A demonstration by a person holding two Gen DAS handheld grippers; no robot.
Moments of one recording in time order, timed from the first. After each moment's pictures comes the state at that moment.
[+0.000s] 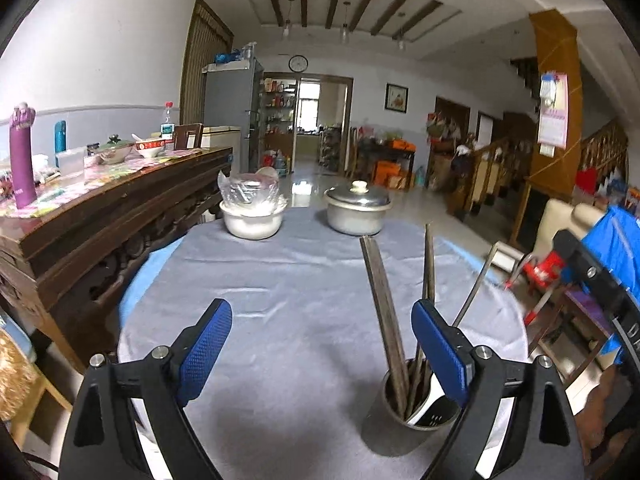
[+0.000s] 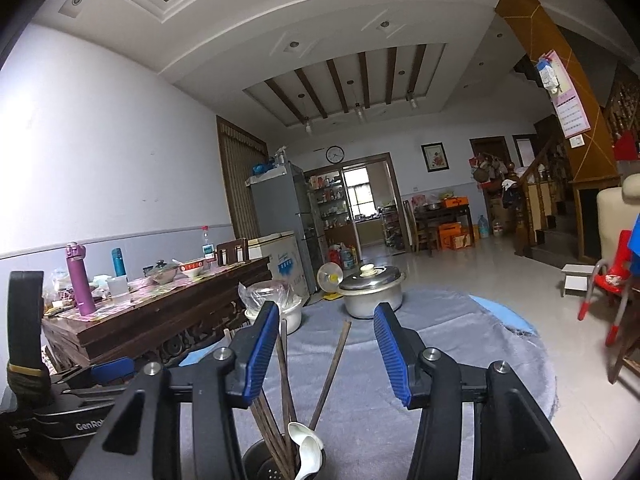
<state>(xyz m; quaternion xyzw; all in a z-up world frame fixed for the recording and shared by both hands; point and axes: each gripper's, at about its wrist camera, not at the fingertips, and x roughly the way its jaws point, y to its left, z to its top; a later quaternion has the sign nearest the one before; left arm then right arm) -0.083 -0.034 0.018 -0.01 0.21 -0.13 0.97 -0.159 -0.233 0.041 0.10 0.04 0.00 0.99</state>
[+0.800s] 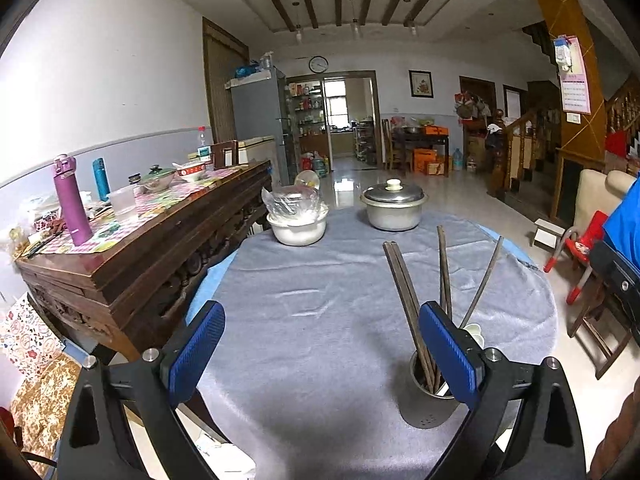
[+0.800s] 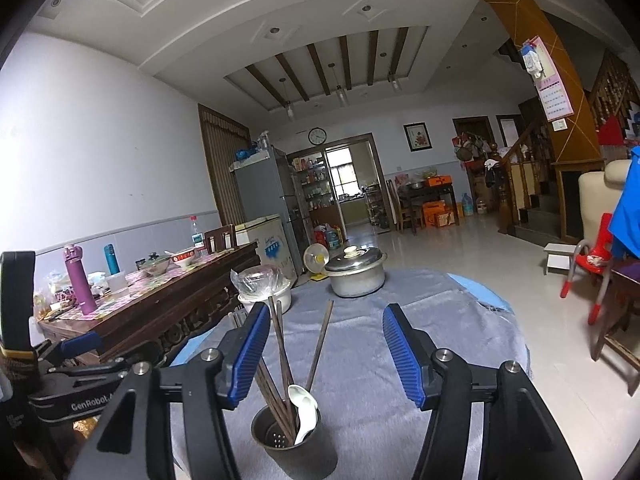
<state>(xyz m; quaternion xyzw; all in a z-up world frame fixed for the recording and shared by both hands) -0.127 -0.034 0.056 0.06 0.21 -0.05 0.97 -0.204 -0.238 0.057 0.12 0.08 -0.03 0.99</state>
